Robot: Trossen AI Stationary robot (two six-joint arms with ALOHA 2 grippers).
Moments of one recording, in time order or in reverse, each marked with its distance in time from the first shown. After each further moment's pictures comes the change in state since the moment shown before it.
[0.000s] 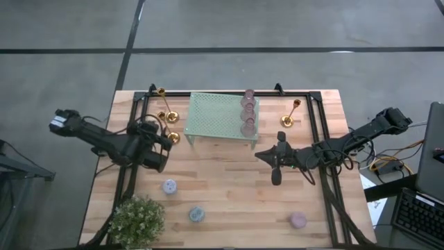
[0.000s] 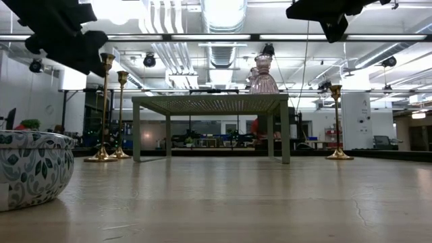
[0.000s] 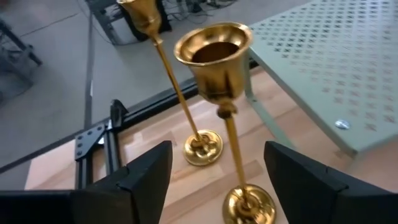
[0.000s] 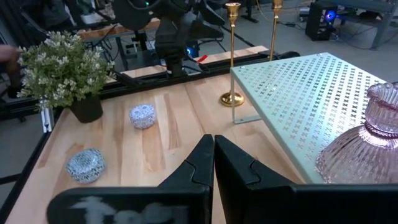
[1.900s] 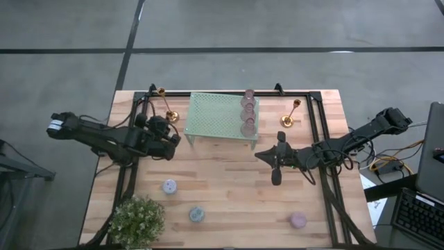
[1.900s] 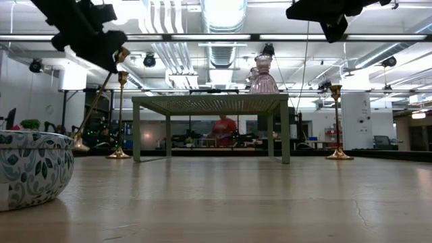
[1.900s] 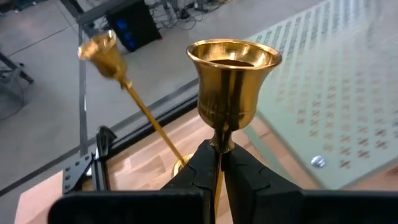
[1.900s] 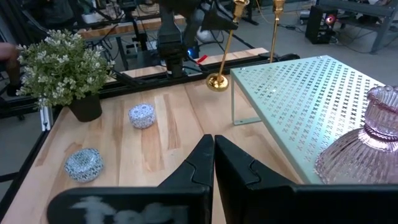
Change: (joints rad) left arm 0.148 -0.009 0.045 0.315 0.004 0.472; right arm 0.000 0.000 -0.008 0.015 0.000 -0.020
